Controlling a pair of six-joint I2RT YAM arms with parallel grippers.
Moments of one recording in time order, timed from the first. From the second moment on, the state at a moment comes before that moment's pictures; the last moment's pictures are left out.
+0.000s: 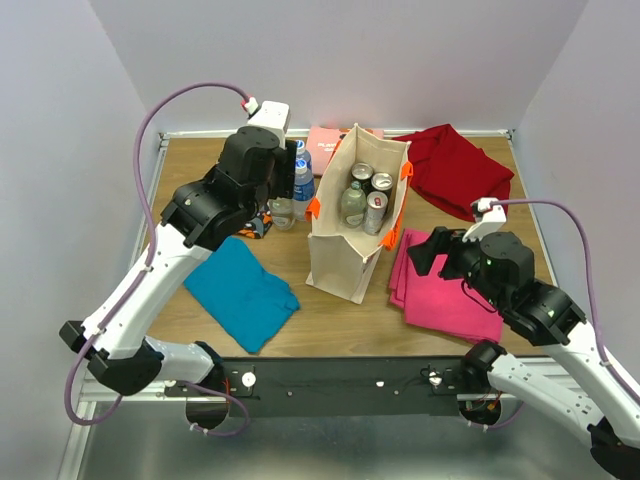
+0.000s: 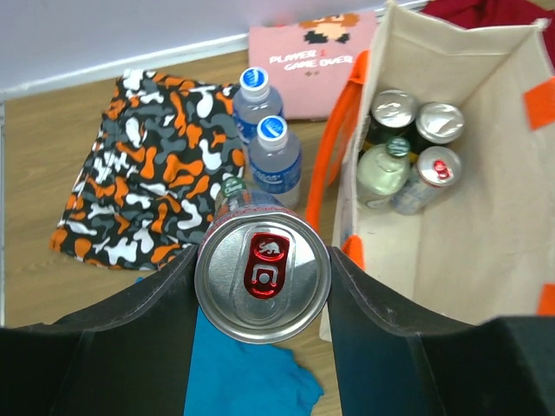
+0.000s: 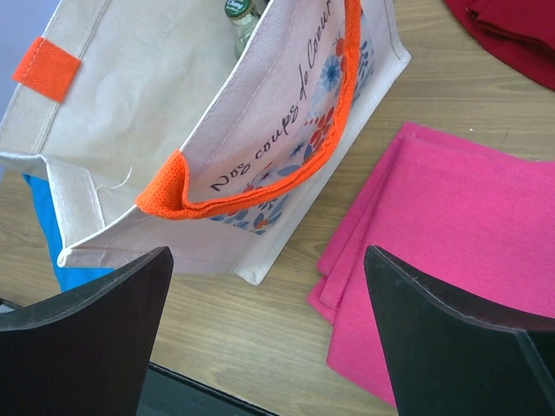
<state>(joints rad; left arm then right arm) -0.74 1.31 1.75 -0.87 -0.46 -0.21 0.69 0.64 0.89 -0.64 0.27 0.48</state>
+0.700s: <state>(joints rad) -0.60 1.30 1.36 -0.67 -0.28 -0.31 0.69 0.67 0.89 -0.64 0.27 0.48</state>
